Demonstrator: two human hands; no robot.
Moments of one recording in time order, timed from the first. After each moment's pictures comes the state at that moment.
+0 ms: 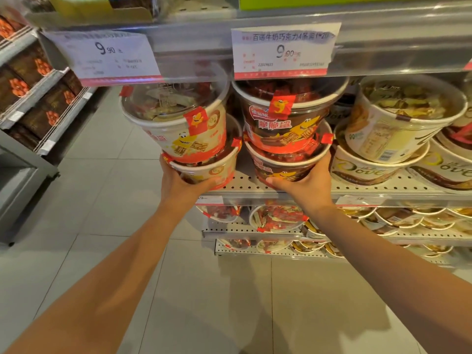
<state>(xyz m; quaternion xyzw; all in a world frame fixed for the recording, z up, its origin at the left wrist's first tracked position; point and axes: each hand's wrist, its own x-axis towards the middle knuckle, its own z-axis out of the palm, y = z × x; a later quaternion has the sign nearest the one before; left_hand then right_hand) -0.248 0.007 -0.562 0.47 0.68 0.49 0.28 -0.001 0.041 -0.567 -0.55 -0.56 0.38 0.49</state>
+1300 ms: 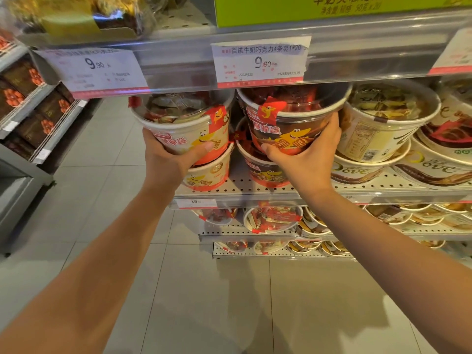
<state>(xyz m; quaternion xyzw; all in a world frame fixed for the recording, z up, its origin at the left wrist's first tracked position) -0.232 0.017 -0.489 0.49 0.59 0.56 0.31 -0.004 0.050 -0.513 -0.58 -0.55 0.23 0.55</state>
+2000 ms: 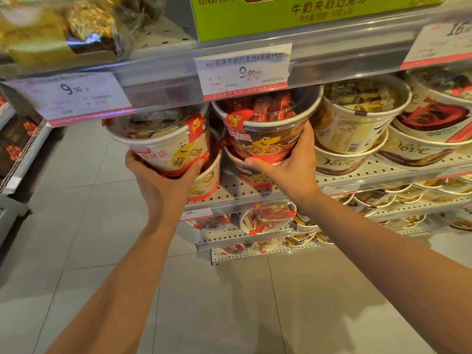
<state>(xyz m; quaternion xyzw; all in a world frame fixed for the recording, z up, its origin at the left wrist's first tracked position) -0.222 0.015 -0.515 0.48 0.65 0.57 0.16 -0.011 0.041 -0.519 -0.58 -0.56 0.26 0.53</state>
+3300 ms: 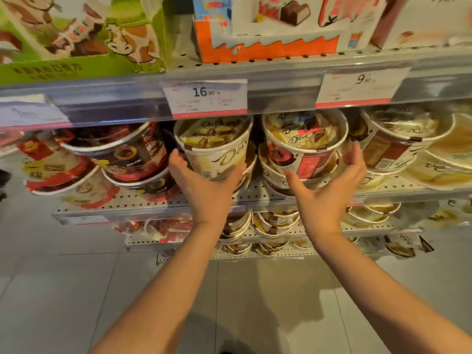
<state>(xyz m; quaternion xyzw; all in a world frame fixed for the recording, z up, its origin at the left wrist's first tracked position) 0.098 0.027 -0.504 0.44 0.66 0.59 0.17 0.264 0.020 -0.509 -0.63 -0.49 0.17 0.58</state>
